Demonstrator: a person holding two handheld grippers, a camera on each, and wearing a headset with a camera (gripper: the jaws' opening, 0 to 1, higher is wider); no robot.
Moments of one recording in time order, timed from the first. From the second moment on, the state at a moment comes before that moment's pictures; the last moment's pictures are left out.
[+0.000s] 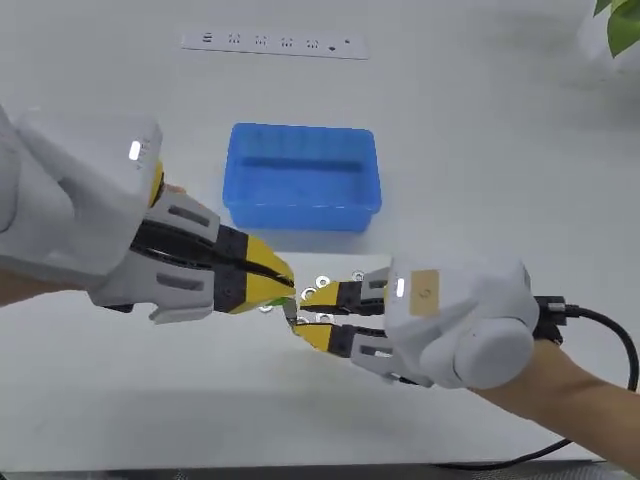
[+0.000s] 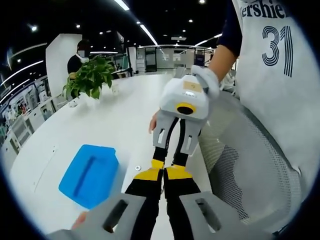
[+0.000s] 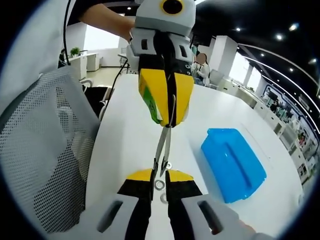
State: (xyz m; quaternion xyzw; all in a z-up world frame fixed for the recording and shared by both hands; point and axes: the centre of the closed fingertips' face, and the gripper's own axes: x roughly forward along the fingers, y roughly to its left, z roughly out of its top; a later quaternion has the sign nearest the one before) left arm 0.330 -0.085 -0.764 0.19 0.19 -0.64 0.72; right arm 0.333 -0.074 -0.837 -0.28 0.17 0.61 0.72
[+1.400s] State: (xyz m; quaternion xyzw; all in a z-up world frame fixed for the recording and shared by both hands) left arm 0.330 -0.100 -0.784 0.21 0.18 -0.68 0.68; right arm 0.335 -0.075 -0.851 -0.26 0.21 0.61 0.72
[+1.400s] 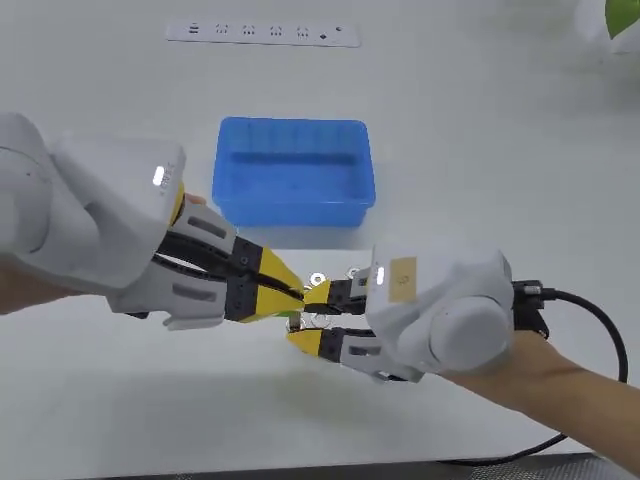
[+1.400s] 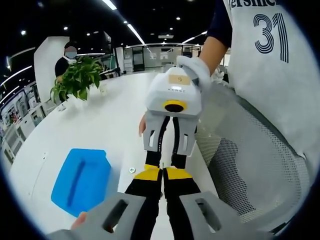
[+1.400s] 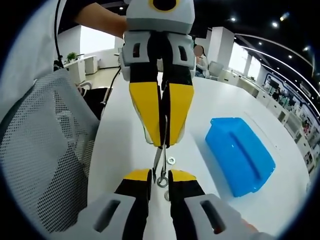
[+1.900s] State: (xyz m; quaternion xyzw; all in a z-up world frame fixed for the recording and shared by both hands) left arm 0.332 -0.096 -0.785 0.20 0.19 -0.67 0.69; right arm 0.333 -0.069 -0.853 -0.25 0.22 0.61 0.71
